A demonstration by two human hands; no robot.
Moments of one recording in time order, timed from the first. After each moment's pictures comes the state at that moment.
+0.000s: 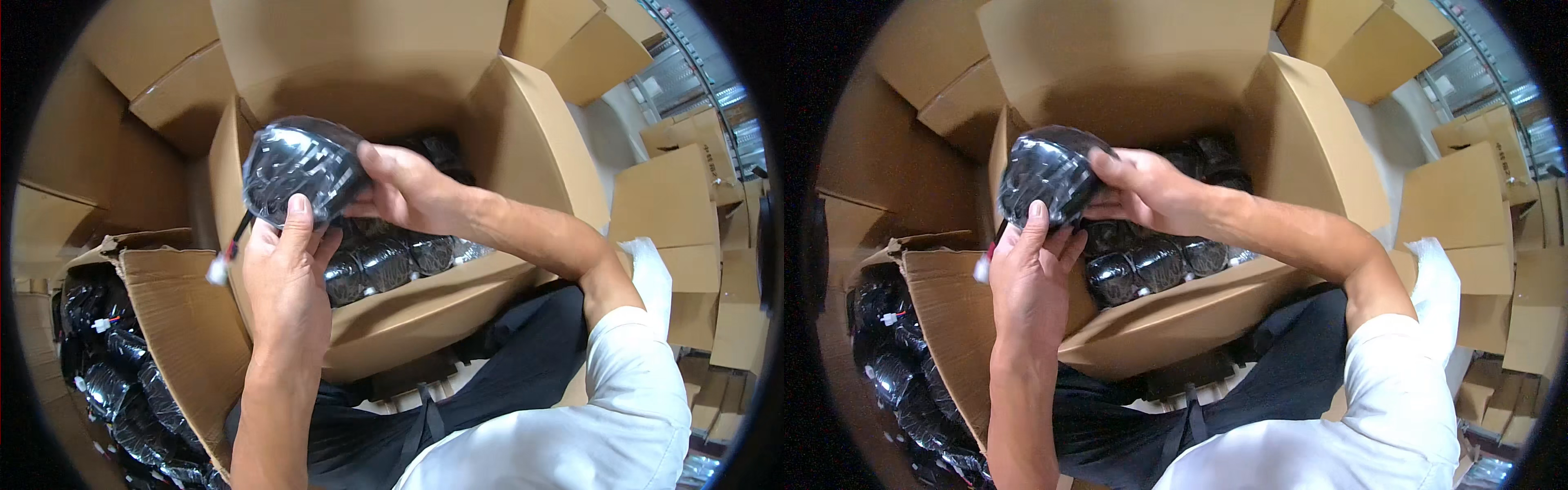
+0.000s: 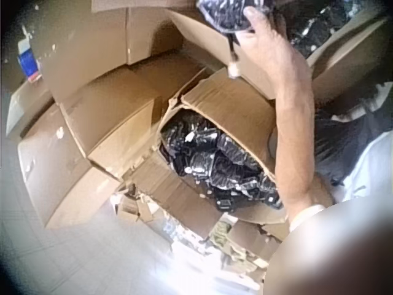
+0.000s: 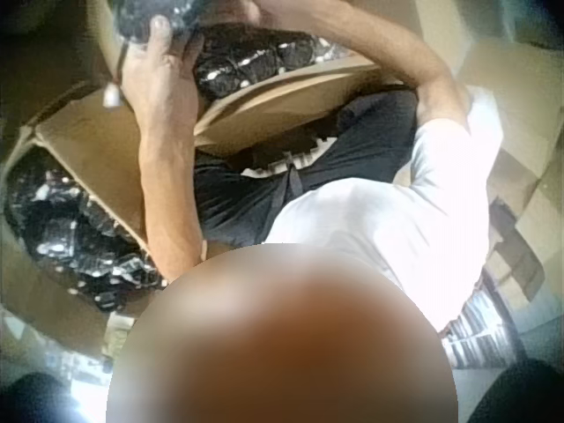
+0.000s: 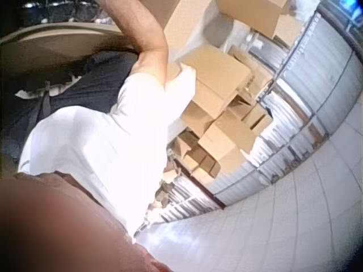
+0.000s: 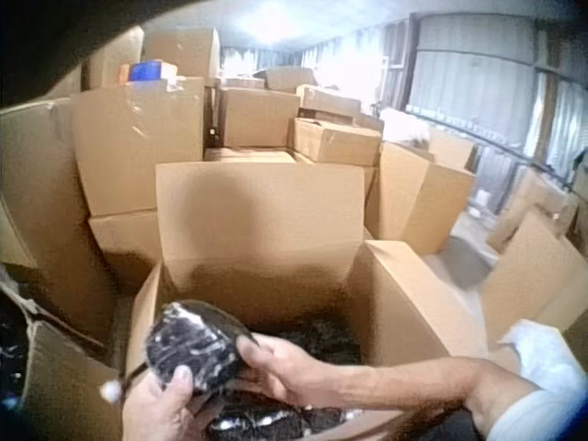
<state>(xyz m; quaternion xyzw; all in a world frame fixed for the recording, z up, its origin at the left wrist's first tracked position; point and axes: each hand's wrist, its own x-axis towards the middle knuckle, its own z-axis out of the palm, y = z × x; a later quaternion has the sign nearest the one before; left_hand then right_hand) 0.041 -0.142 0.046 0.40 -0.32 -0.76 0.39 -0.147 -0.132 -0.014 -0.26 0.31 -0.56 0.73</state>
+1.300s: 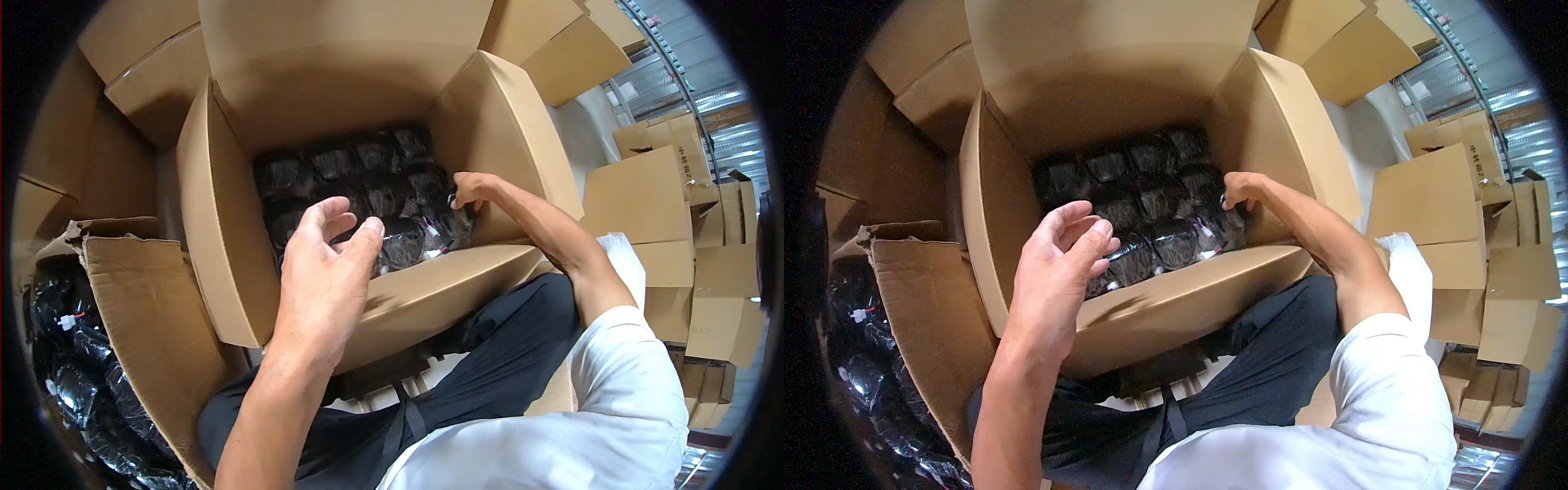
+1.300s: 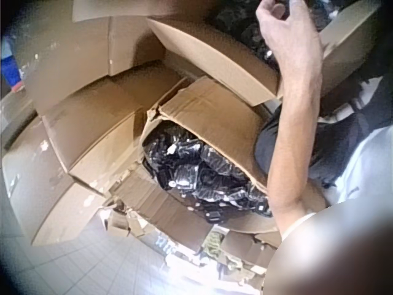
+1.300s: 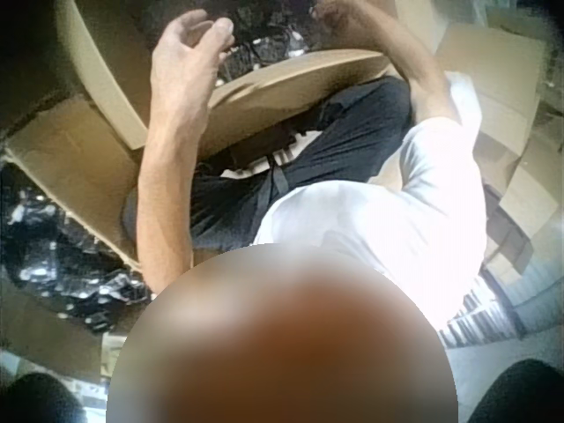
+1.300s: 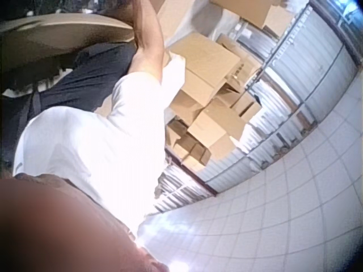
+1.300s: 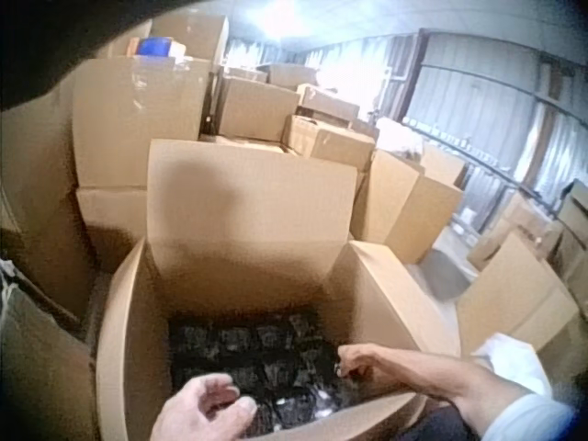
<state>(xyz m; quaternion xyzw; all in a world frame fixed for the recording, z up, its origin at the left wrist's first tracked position) 0.024 -0.112 0.043 0.45 -0.55 -0.69 0.17 -0.336 -0.064 -0.131 -0.31 0.82 0.12 0.46</state>
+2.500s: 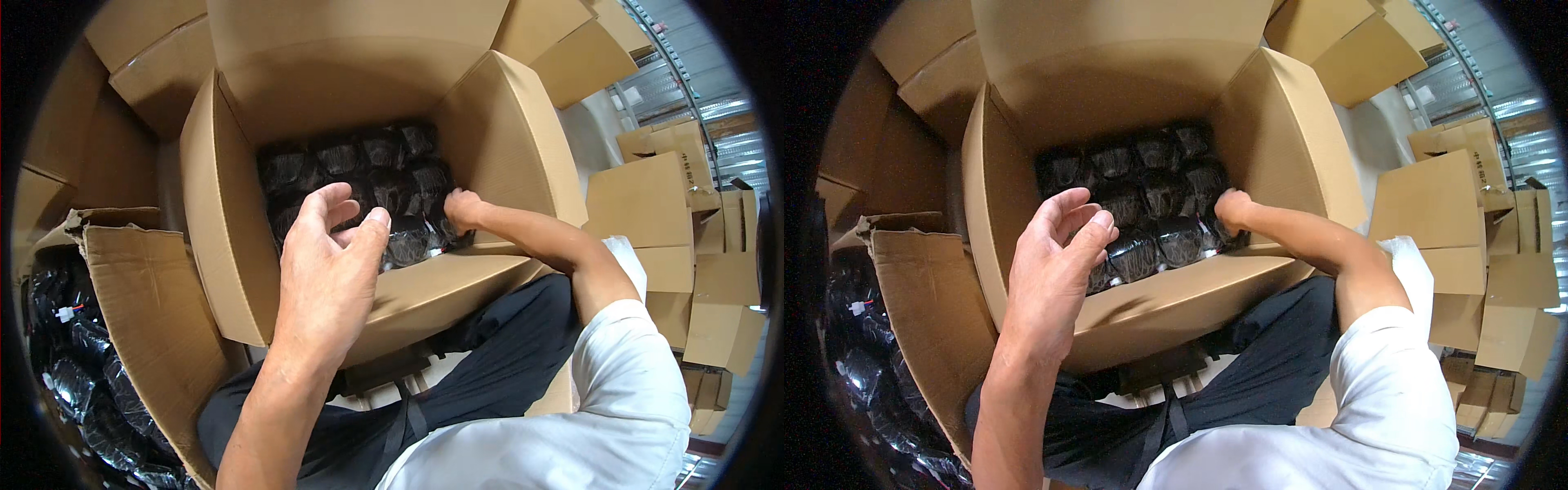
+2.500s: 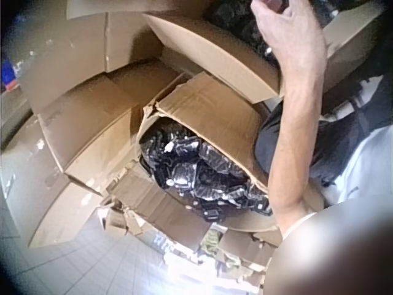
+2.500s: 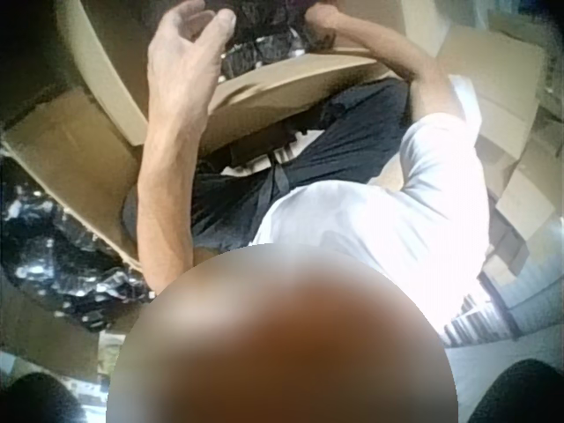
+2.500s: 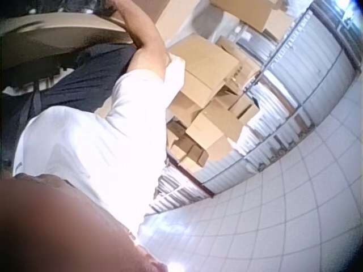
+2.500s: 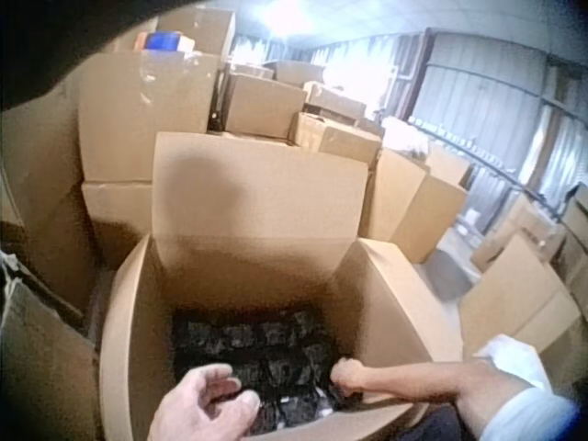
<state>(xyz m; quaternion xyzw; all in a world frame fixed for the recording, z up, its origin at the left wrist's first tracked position) 0.032 -0.116 0.047 0.45 -0.56 -0.67 0.19 -0.302 -0.033 -0.200 -0.59 0.67 0.38 0.21</state>
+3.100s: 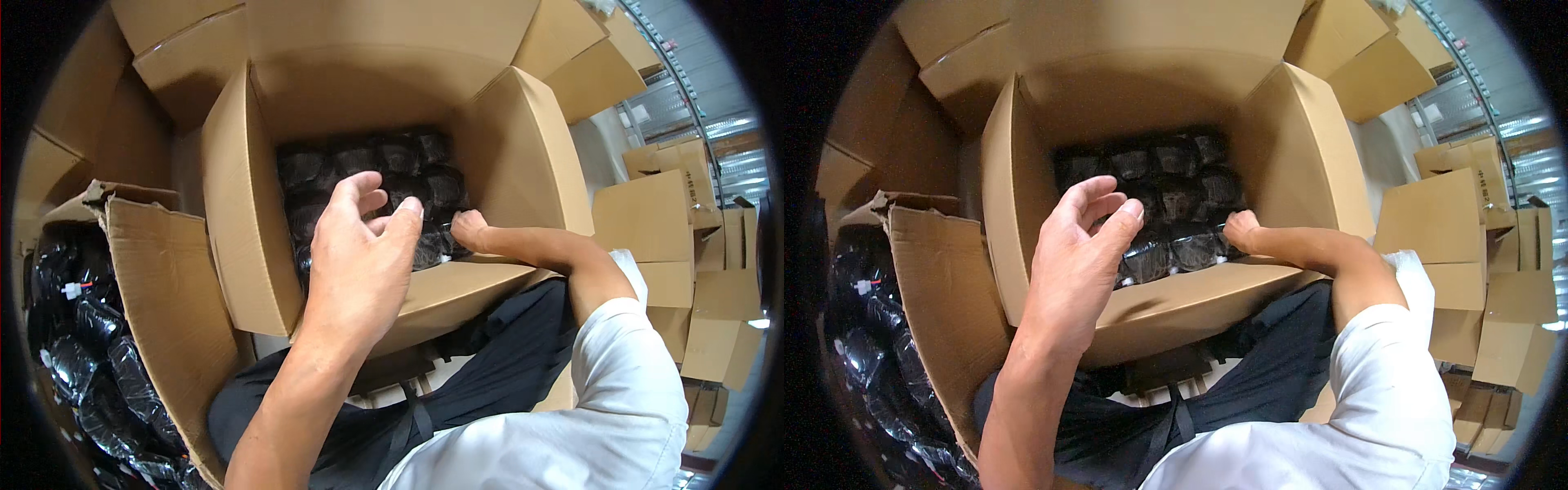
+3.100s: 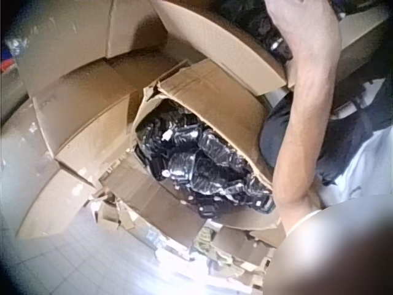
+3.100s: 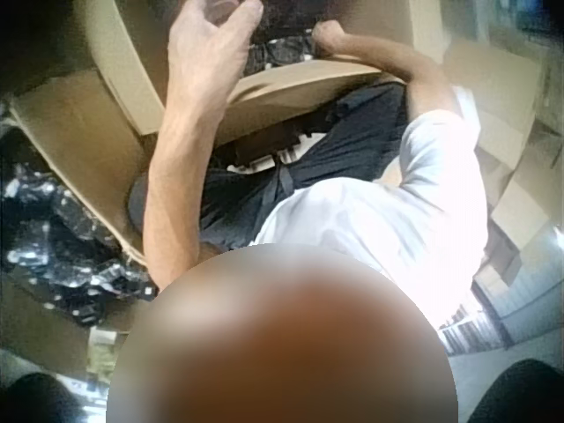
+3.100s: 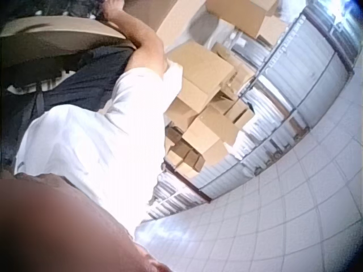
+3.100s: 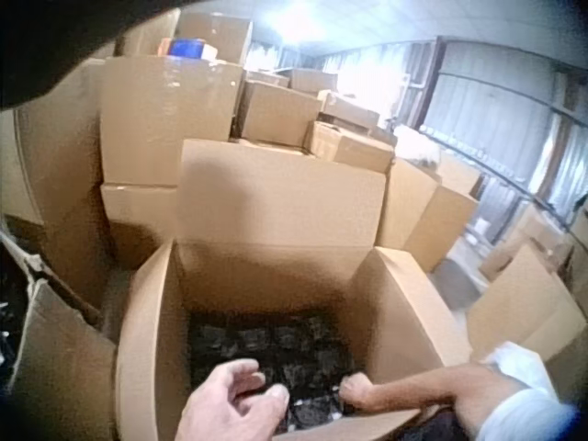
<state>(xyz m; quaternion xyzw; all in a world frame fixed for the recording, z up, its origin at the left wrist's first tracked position) 0.035 -0.117 0.055 0.42 -0.57 -0.66 0.25 -0.308 0.000 -0.245 -0.67 0.62 0.40 0.11</state>
